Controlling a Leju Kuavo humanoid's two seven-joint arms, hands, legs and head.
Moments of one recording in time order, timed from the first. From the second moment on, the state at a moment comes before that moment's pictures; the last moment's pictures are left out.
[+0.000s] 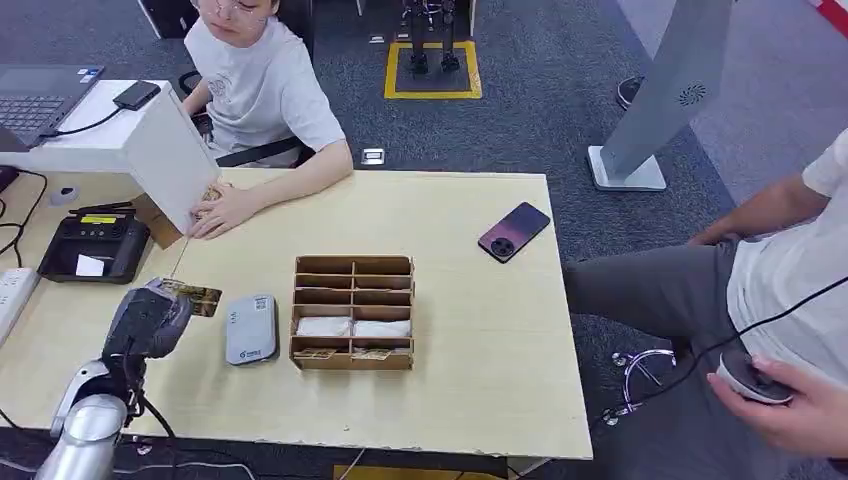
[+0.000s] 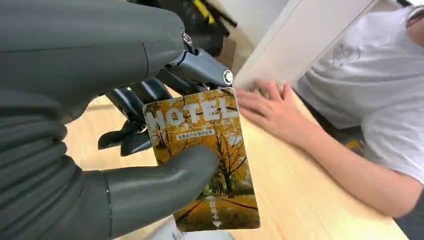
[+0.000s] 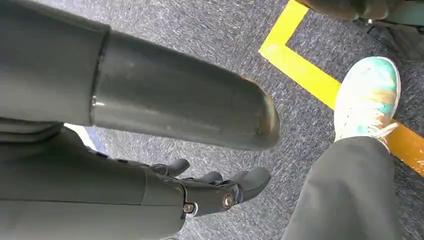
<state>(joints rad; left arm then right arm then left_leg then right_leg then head) -0.04 0.26 0.05 -1.45 -0.21 0.02 -0.23 -0.07 -0.01 0.84 -0.15 -0.04 -0.31 0.04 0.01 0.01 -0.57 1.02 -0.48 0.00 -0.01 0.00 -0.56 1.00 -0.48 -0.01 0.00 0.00</state>
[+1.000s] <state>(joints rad) -0.06 0.18 0.05 -1.42 -0.17 0.03 -0.18 -0.07 -0.01 0.84 -0.15 -0.05 -0.32 0.04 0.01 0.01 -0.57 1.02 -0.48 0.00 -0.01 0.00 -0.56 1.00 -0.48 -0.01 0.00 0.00</state>
